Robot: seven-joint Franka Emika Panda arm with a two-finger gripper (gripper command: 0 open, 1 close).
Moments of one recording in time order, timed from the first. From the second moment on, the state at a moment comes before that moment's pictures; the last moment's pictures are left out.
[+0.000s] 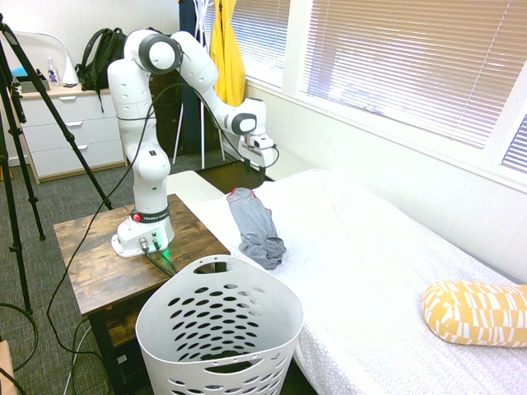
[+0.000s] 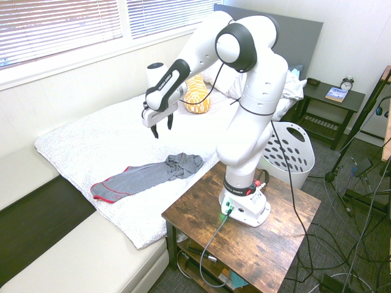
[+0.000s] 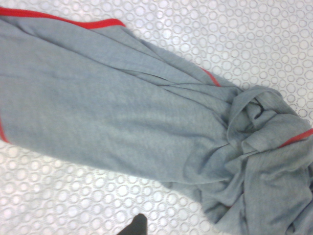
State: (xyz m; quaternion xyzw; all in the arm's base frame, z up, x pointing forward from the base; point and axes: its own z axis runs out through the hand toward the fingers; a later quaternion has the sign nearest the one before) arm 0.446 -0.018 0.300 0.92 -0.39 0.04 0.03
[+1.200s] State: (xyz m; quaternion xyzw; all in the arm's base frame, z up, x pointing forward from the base) arm 0.534 -0.137 0.060 0.91 -0.40 -0.10 0.04
